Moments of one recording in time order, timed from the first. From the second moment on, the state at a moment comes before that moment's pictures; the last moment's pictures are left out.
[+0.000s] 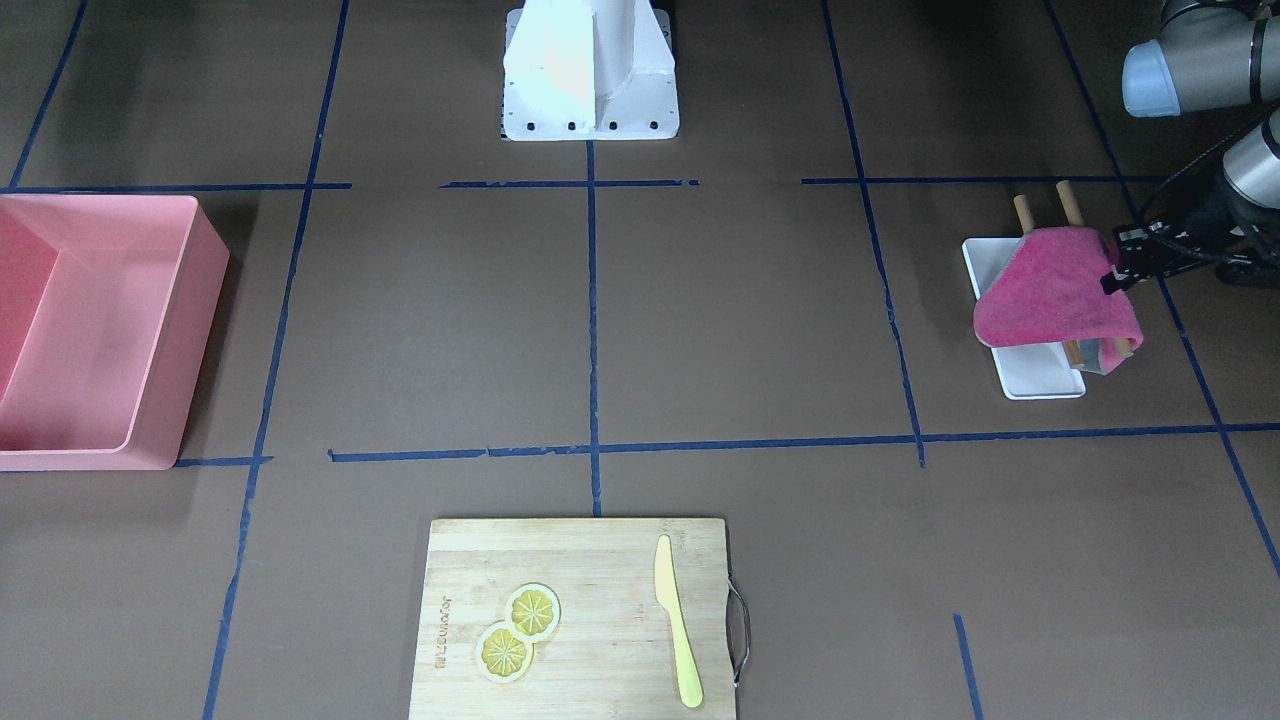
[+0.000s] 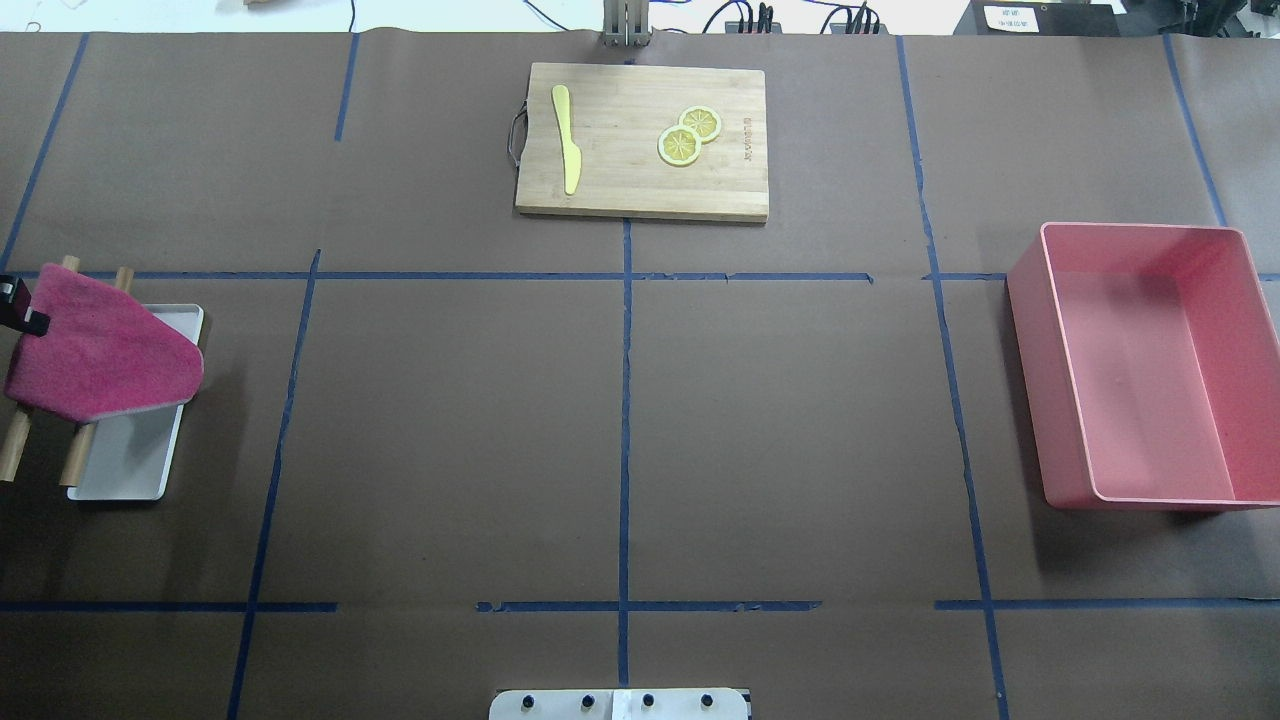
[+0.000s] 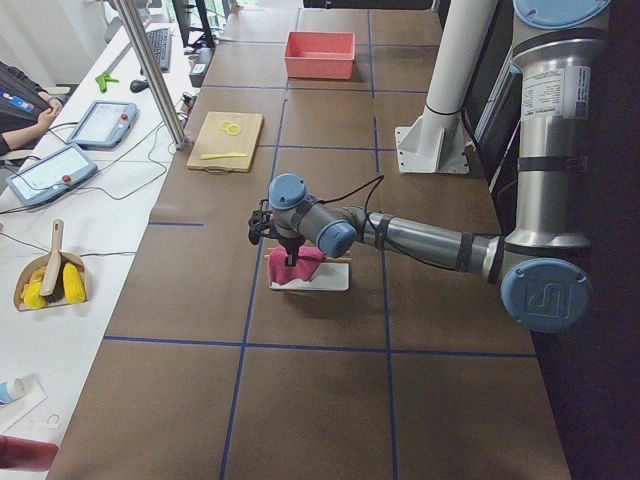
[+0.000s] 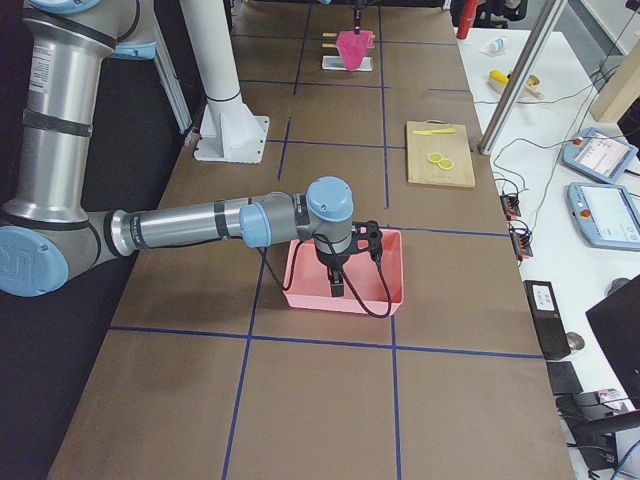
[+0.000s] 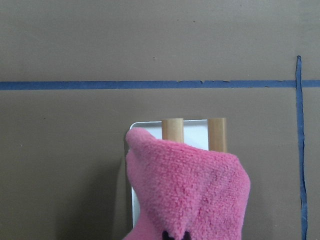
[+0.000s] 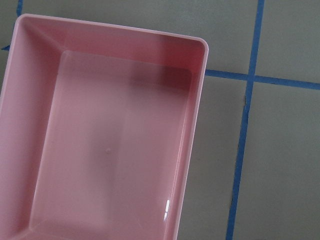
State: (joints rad) left arm -1.16 -1.52 -1.79 -1.95 -2.36 -0.63; right arm 1.45 -1.78 1.95 -1.51 2.39 0.10
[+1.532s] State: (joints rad) left arm -1.04 -1.92 -2.01 -1.72 -2.42 -1.84; right arm 1.19 -1.55 1.95 -1.09 2.40 0.10
